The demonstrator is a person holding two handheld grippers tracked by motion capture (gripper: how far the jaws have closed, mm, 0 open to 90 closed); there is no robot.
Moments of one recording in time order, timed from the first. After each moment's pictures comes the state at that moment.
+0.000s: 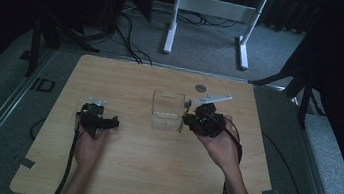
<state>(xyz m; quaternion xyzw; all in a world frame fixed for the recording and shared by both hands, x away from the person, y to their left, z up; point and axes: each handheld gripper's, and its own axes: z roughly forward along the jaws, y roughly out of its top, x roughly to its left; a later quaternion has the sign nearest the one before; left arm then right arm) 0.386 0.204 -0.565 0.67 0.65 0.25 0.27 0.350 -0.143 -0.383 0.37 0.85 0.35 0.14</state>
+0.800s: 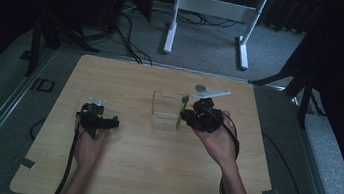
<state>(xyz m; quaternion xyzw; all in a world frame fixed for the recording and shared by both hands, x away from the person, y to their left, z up) 0.386 0.204 -0.565 0.67 0.65 0.25 0.26 0.358 -0.135 -0.376 0.37 0.84 0.36 0.14</state>
